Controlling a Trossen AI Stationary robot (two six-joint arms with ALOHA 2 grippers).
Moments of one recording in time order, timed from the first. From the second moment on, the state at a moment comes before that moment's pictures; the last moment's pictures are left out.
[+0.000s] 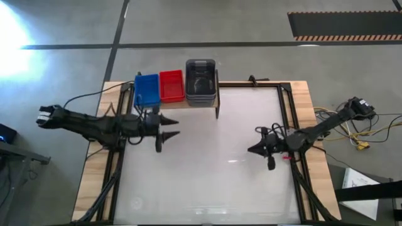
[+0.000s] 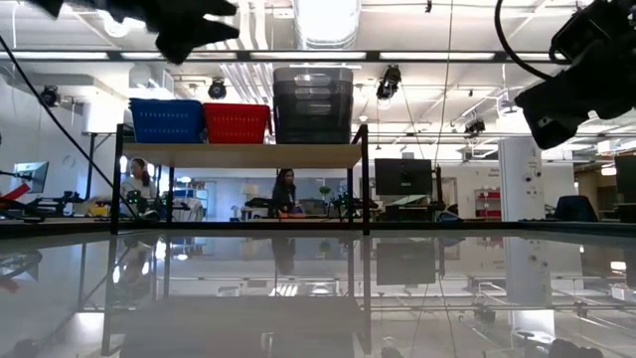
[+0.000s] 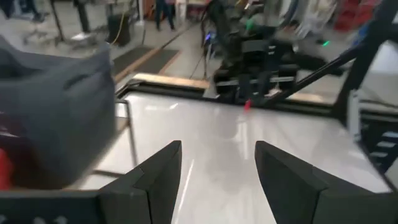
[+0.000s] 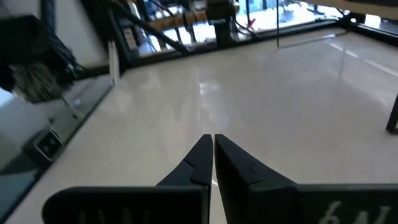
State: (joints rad) left arm -0.13 0.86 0.63 0.07 -0.29 -0.13; right arm 0.45 0.64 0.08 0.33 0.34 0.29
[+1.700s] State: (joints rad) left arm -0.13 0.08 0.04 -0.05 -0.18 0.01; right arm 0.04 0.11 0.01 0.15 -0.13 0.11
